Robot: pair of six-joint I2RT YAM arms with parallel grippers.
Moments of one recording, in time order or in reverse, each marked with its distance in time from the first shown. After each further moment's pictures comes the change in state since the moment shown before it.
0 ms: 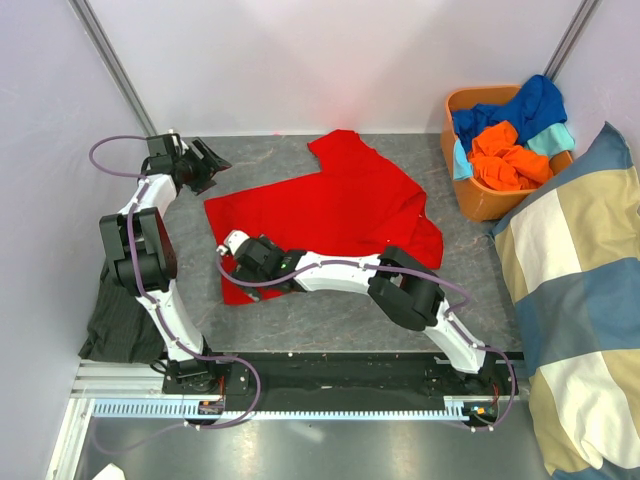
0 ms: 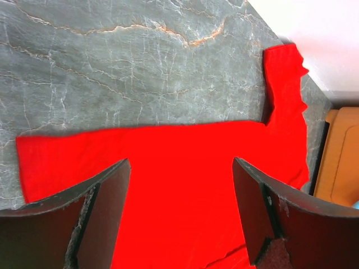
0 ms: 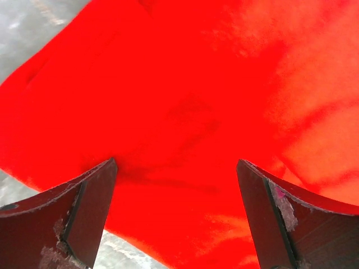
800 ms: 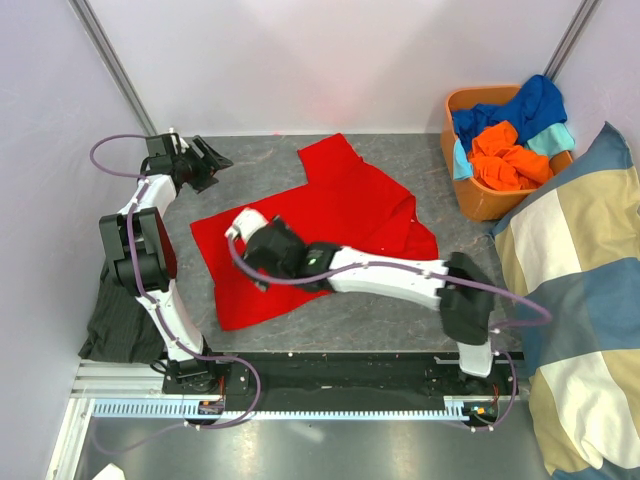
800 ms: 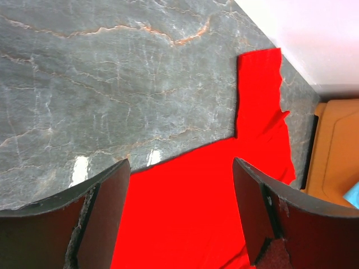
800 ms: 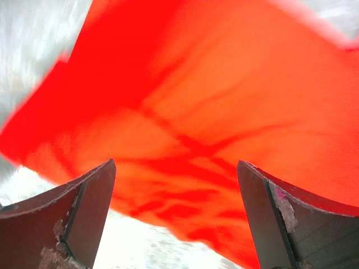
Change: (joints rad) left arm 0.005 0.000 -0.003 0.027 0.048 -0.003; right arm 0.051 -0.300 -0.114 -0.098 0.087 0.021
